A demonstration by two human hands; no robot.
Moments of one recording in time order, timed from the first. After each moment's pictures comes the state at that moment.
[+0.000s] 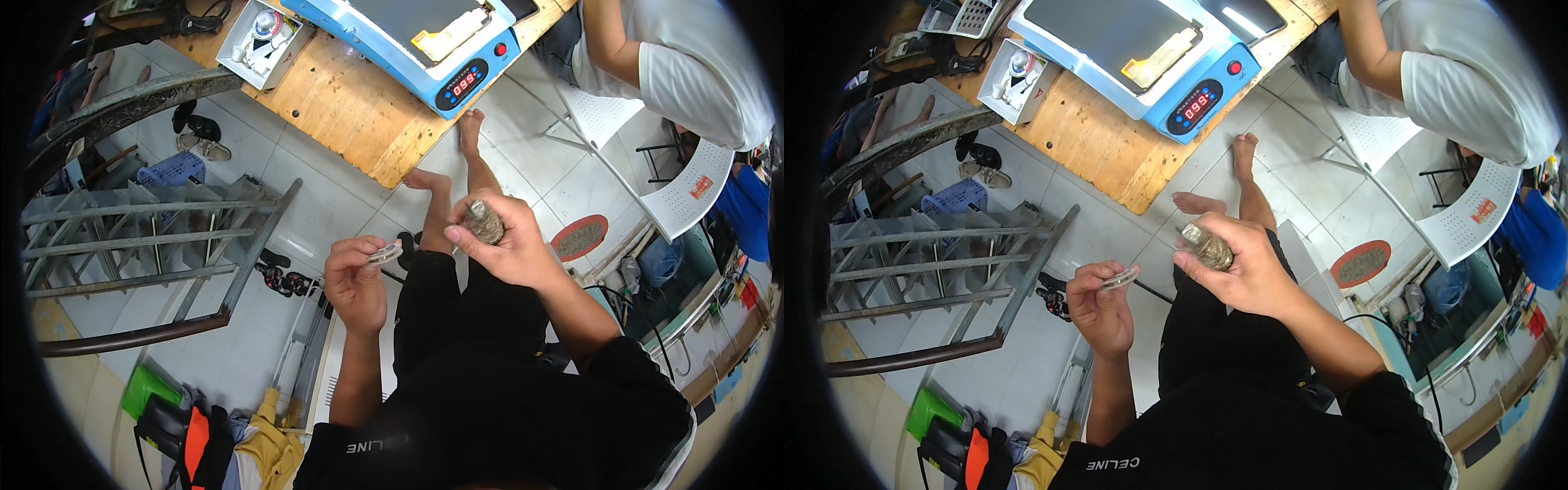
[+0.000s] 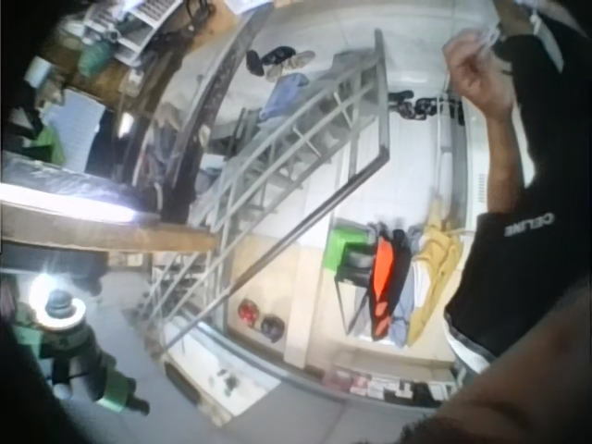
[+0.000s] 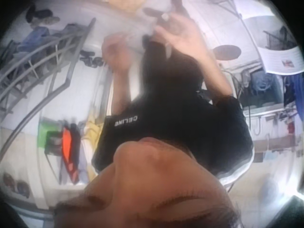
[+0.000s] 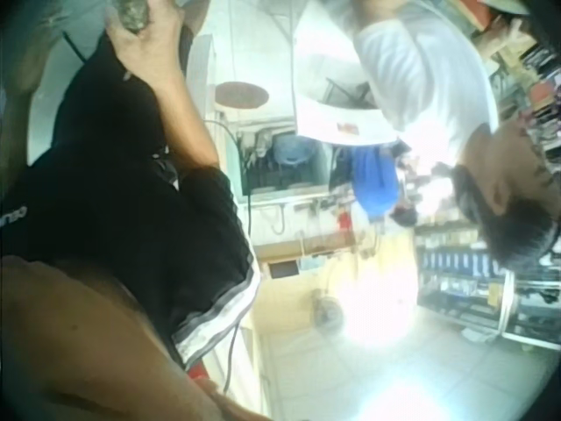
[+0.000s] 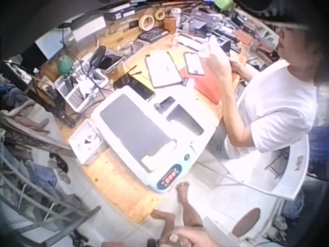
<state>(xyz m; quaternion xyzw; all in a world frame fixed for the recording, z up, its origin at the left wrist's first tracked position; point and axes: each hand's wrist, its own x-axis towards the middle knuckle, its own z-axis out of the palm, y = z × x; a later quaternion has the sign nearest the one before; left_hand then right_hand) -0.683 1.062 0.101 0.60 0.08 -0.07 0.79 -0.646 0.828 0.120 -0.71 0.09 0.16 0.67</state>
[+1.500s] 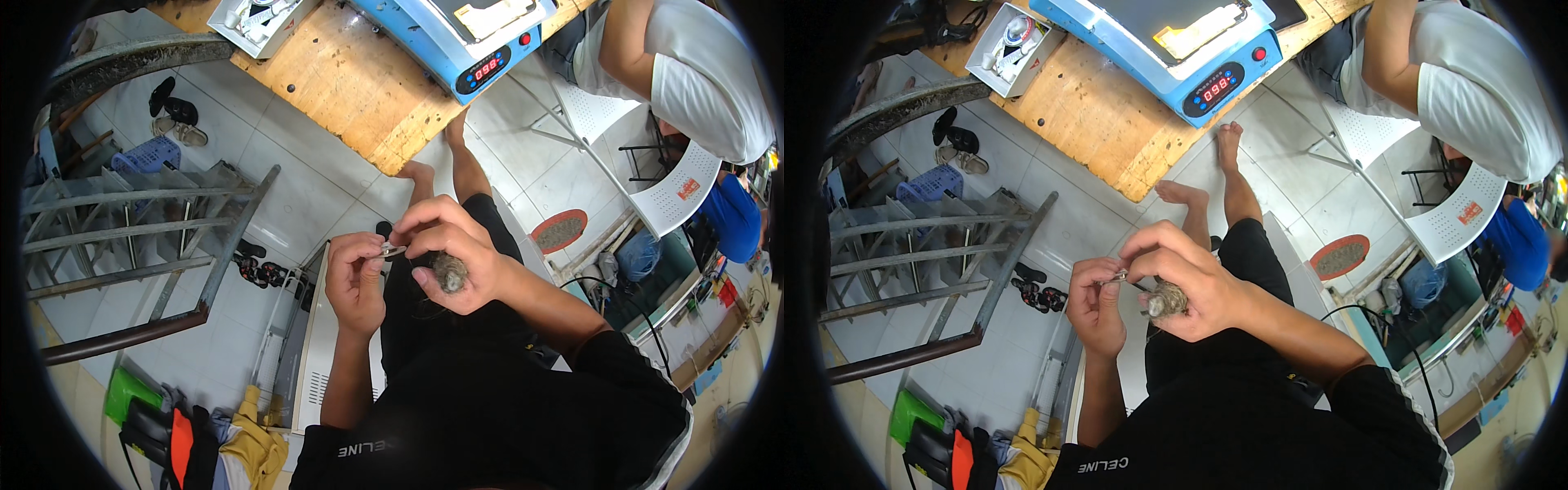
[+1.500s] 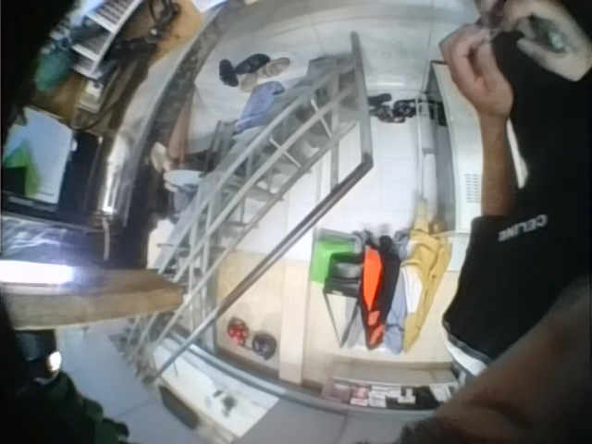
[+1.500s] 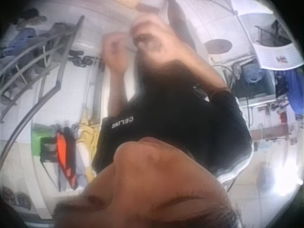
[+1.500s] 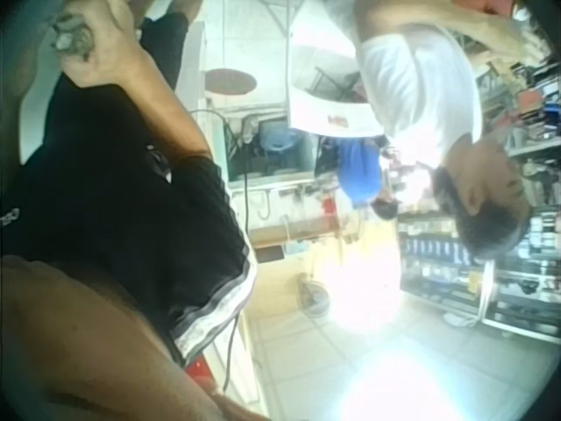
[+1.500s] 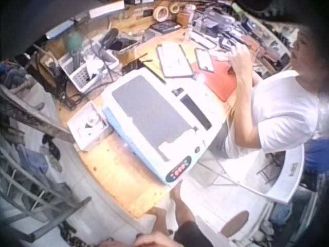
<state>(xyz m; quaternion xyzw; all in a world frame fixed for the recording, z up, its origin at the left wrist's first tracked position) -0.690 1.079 0.106 0.73 0.07 -0.12 0.67 -0.654 0.882 0.103 -0.66 -0.11 0.07 0.74</state>
